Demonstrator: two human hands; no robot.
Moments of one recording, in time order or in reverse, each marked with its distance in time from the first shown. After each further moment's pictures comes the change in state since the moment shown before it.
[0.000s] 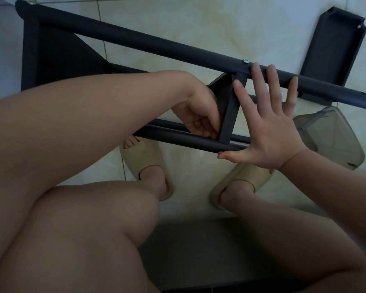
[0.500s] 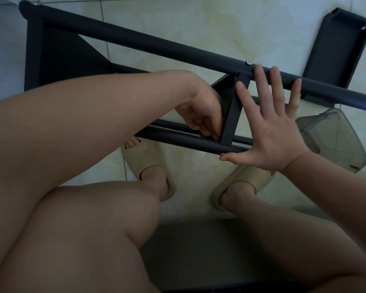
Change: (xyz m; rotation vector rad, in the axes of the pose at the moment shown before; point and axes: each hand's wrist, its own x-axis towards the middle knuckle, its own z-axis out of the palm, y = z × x) left_hand -0.003 0.004 0.001 0.137 0.038 -0.016; right_hand 0.000 0.002 0.002 0.000 0.016 -0.009
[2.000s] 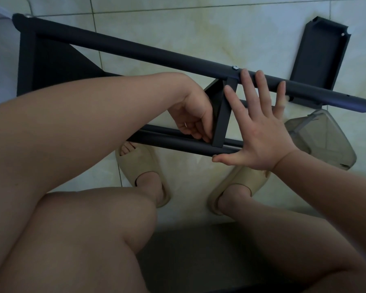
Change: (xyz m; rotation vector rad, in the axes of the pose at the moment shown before) left_hand 0.003 0.004 -0.006 0.056 -0.067 -0.053; right_hand 0.000 -0.001 -0.001 -0.006 -0.011 0.001
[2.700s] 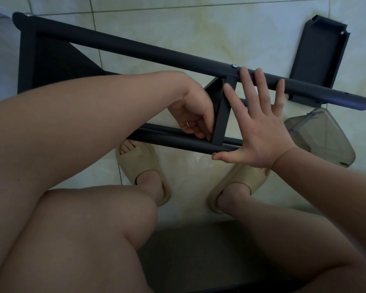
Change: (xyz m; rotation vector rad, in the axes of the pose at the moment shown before) left_hand 0.001 0.000 0.000 -0.053 -0.023 0.041; right_hand 0.000 0.000 -0.001 -0.001 -0.008 0.003
